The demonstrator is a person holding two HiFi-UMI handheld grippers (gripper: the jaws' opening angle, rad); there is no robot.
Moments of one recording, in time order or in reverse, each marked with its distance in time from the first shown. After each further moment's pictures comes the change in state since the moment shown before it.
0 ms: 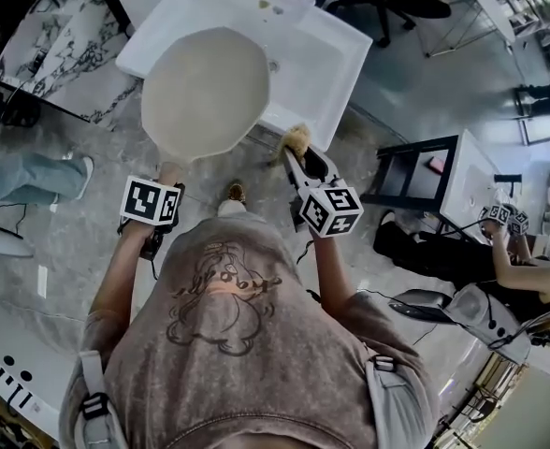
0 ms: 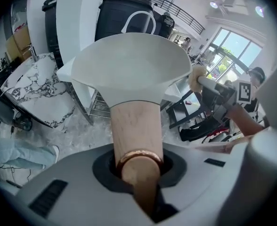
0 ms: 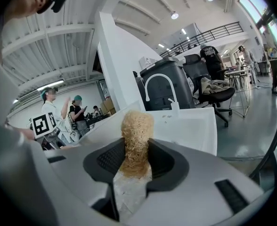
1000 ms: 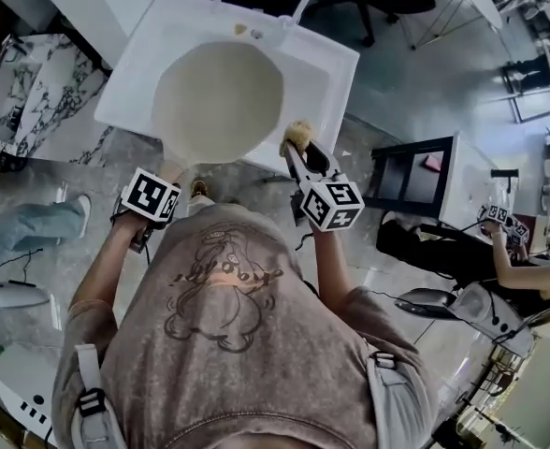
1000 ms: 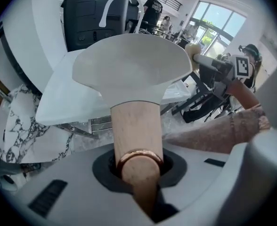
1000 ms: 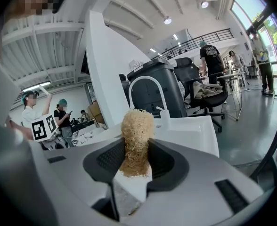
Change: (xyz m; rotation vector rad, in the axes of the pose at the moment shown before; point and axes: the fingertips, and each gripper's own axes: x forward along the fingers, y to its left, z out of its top) left arm 0.037 0.064 0.126 0.296 0.157 -0.006; right arm 0.088 -0.067 0.063 0.036 -0.049 -0.126
